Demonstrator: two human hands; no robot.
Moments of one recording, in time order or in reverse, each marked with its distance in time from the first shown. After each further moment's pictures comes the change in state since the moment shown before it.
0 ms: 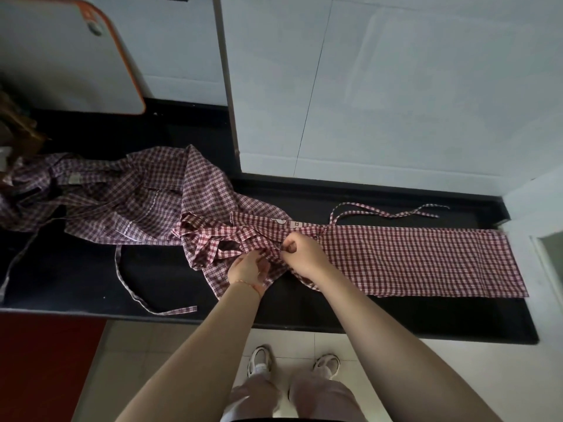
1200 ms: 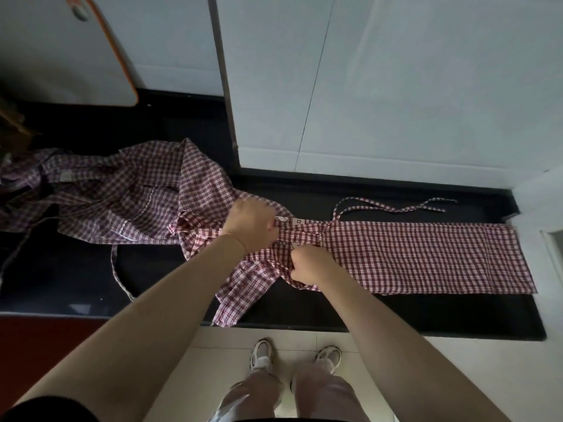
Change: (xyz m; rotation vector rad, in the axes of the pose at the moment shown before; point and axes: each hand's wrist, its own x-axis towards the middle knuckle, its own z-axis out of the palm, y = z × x) left_hand 0.007 0.077 0.040 2.113 -0.195 1.296; right_hand 0.005 0.007 -0.002 -0.685 -0.273 -0.134
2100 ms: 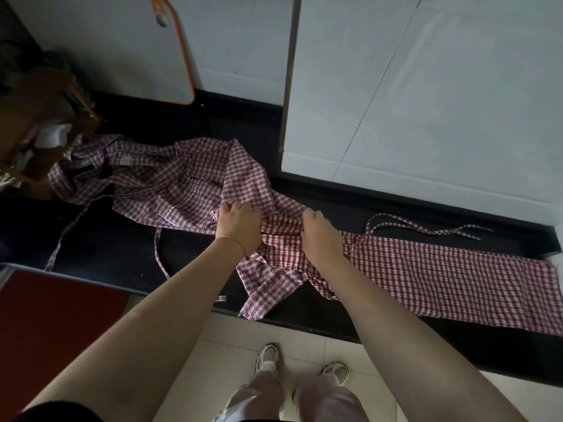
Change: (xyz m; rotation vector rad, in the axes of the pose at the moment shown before) left_hand -0.054 -0.057 -0.005 0.122 -0.064 -0.303; right_hand 0.028 -0.052 -0.028 0.105 0.520 0.031
